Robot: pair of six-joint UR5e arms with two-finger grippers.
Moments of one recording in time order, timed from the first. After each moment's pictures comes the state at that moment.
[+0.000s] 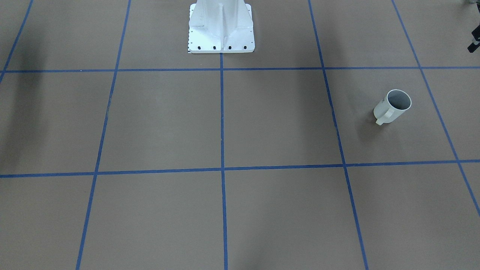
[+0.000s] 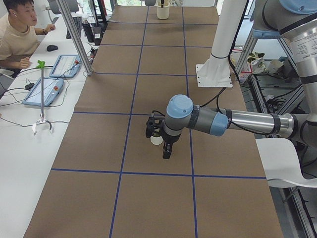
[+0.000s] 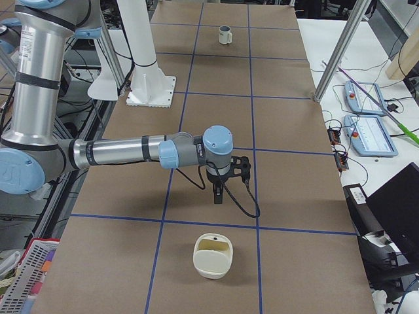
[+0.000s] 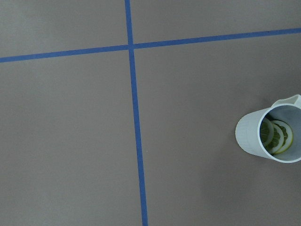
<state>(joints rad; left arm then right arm) -1.52 -1.17 -2.05 -1.75 -2.37 -0.13 1.45 -1.78 1.90 -1.52 2.36 0.15</state>
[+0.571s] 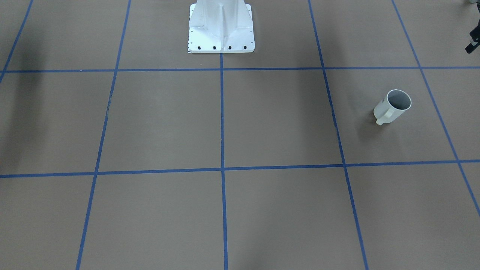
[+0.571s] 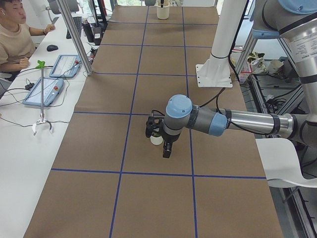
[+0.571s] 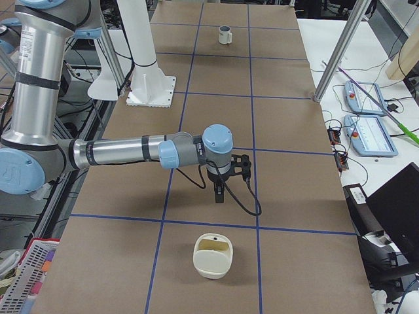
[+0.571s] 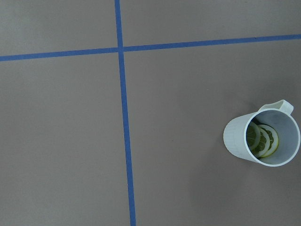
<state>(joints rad) -1.49 -1.17 -2.05 -1.75 -2.38 -0.14 1.45 -1.78 1.89 -1.48 2.36 0.16</state>
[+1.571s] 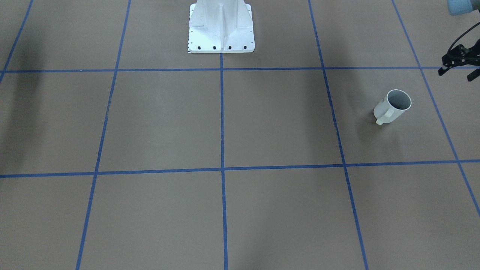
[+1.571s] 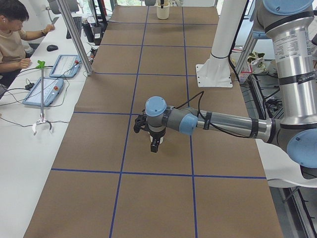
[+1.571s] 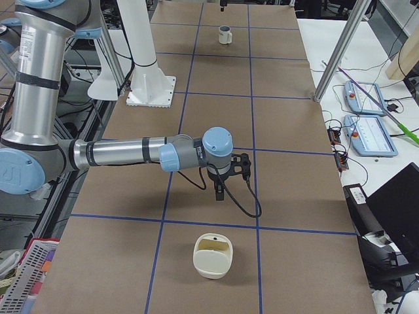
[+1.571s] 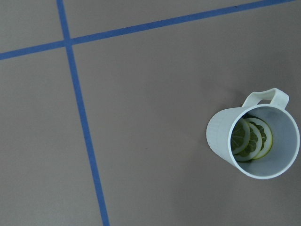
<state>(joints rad) -1.25 -1.36 -1.89 -1.77 -2.37 -0.21 1.45 -1.78 1.87 -1.45 2.43 0.16</state>
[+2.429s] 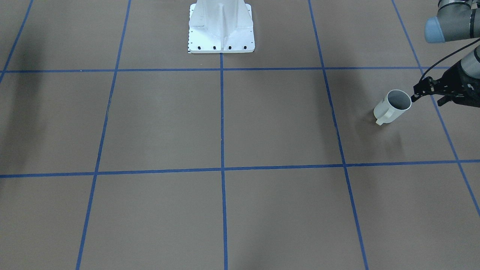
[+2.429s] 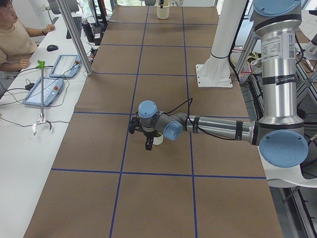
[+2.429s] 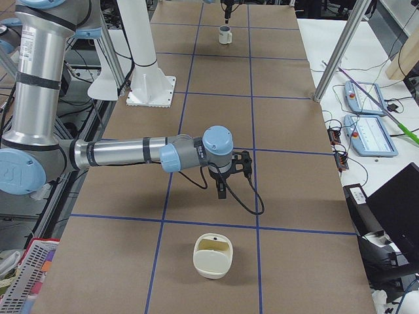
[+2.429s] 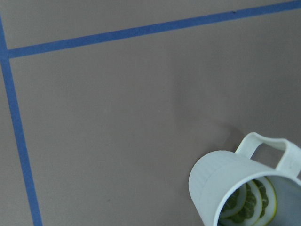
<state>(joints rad) -1.14 -1.45 -1.73 -1.97 -2.33 -0.46 1.45 -1.77 1.87 -1.41 2.43 0.16</state>
